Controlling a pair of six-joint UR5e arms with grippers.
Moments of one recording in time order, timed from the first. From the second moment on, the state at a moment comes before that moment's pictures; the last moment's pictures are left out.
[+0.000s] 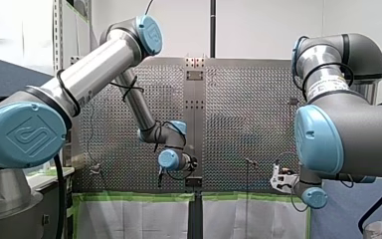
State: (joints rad) left arm -0.54 -2.42 -1.68 -2.42 -1.71 -1.62; right arm 1.59 -0.58 1.91 -1.33 1.25 1.68
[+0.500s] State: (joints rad) left arm -0.54 -2.55 -1.68 -2.40 -1.71 -1.62; right arm 1.59 -0.58 1.91 -1.33 1.25 1.68
